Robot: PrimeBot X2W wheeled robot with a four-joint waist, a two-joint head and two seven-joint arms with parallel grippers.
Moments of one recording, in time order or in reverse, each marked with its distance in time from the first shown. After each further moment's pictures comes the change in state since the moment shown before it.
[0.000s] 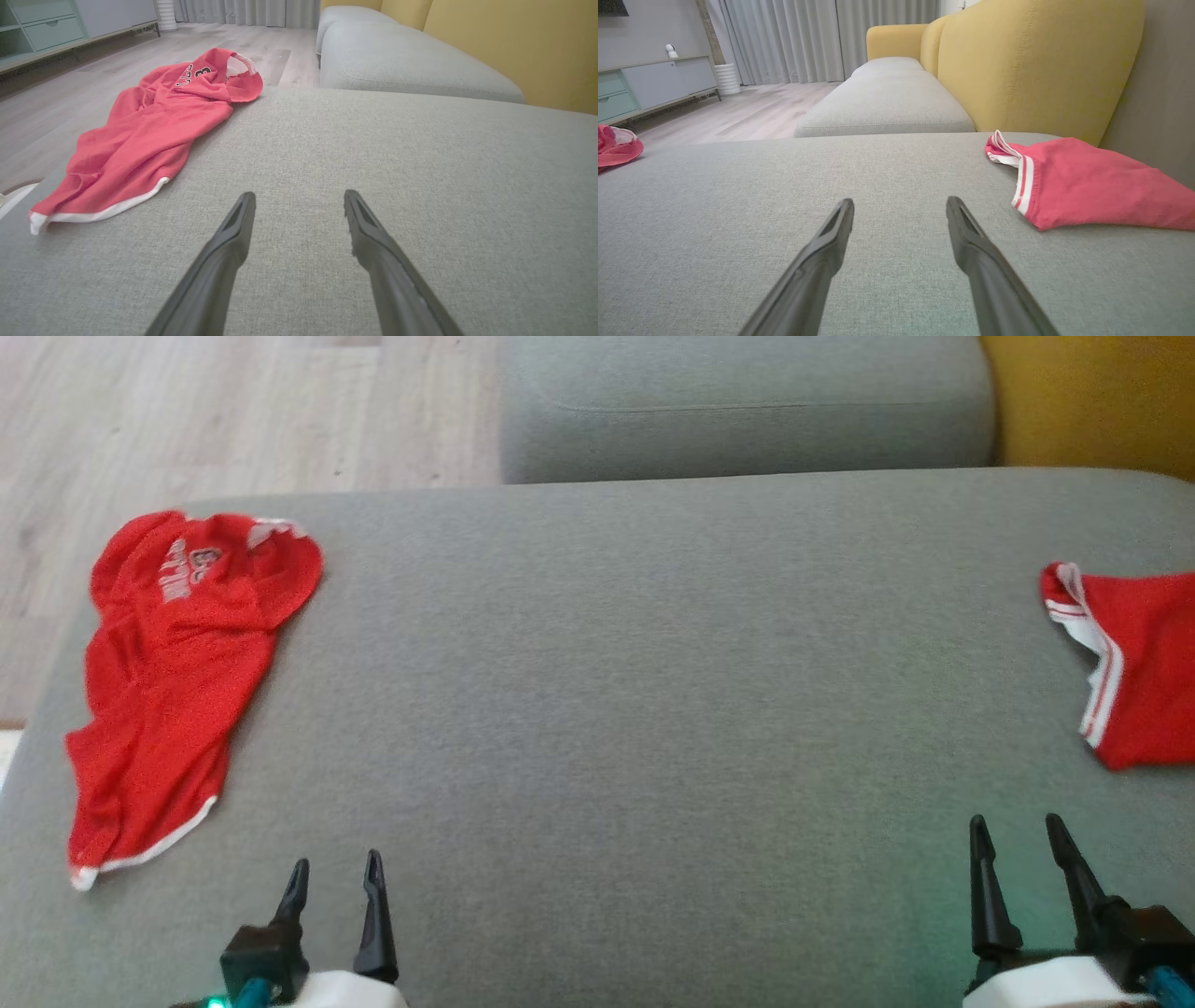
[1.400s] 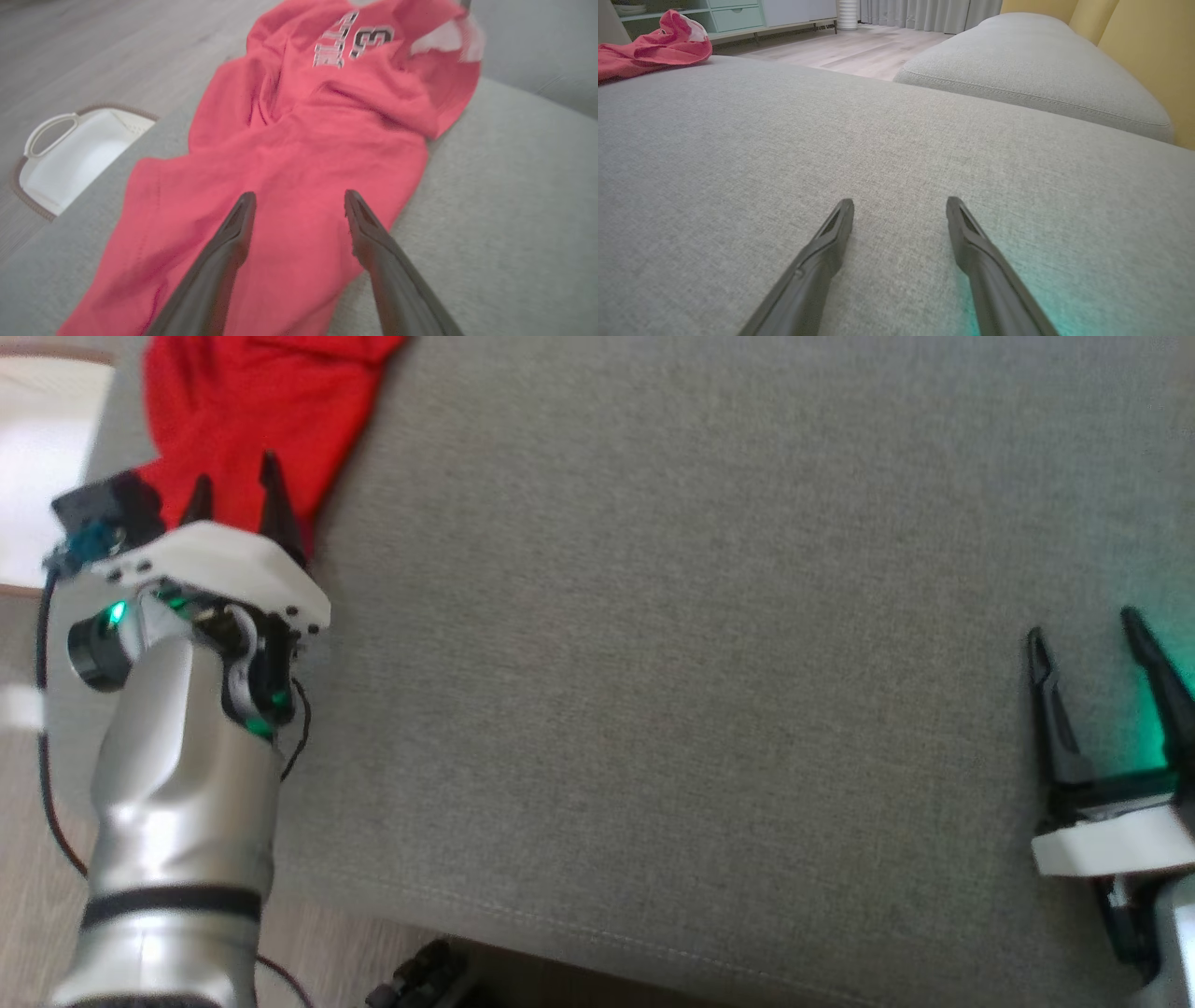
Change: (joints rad) left arm -0.814 0.024 0.131 0.422 -0.213 -0.068 0.166; right arm -0.196 -0.186 0.050 -0.144 -0.047 0.000 0.012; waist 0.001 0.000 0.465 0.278
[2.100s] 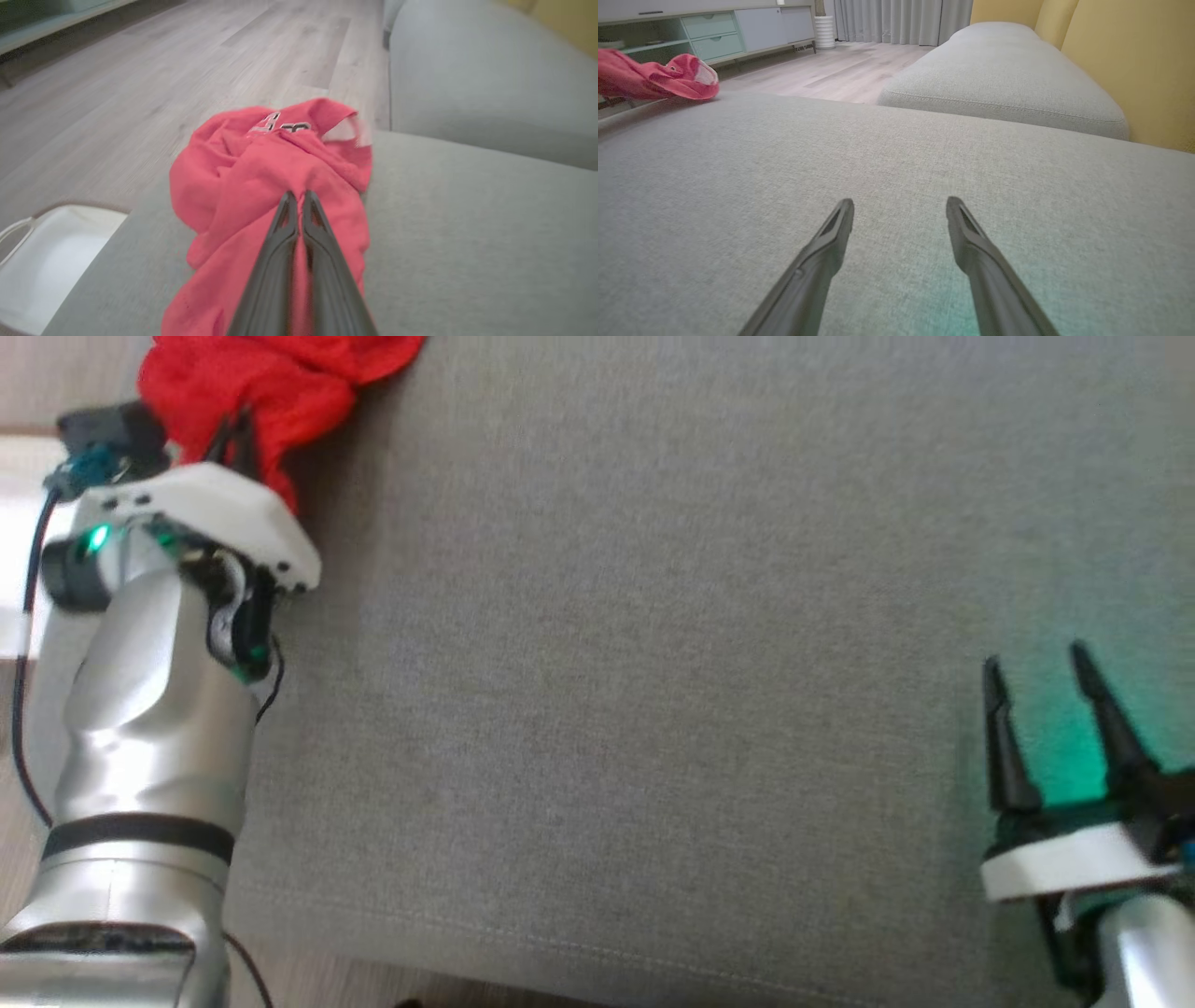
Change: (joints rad) left arm -0.214 0.059 -0.094 0.305 0.048 -0.098 -0.030; right arm 0.001 0.057 0.012 0.010 0.028 0.000 0.025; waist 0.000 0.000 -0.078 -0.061
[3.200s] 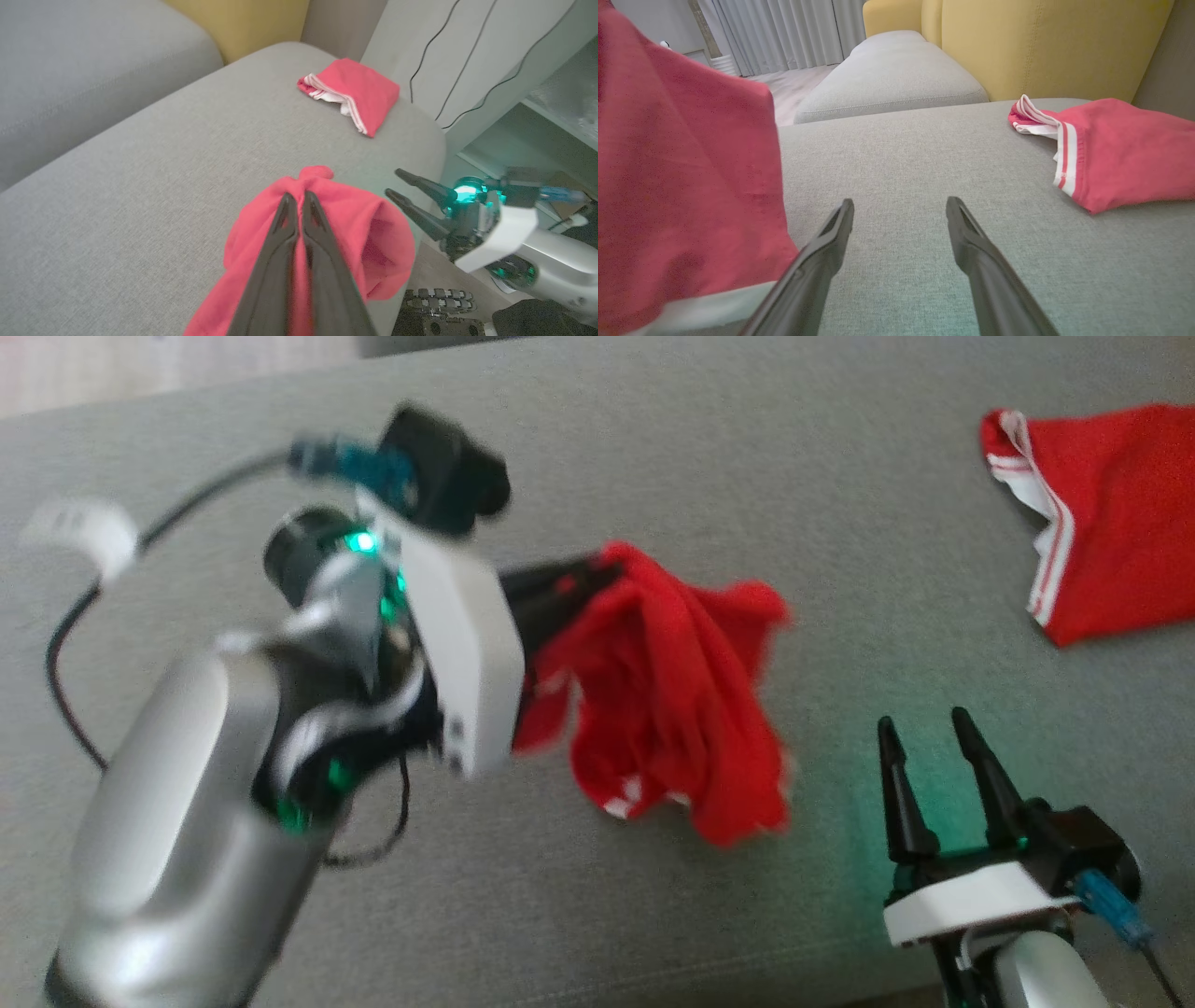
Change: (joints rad) left arm 0.309 0.107 -0.323 -1.248 -0.397 -0.087 1.010; right arm 0.024 0.123 0.108 0.143 0.089 0.000 -0.040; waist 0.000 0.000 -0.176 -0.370
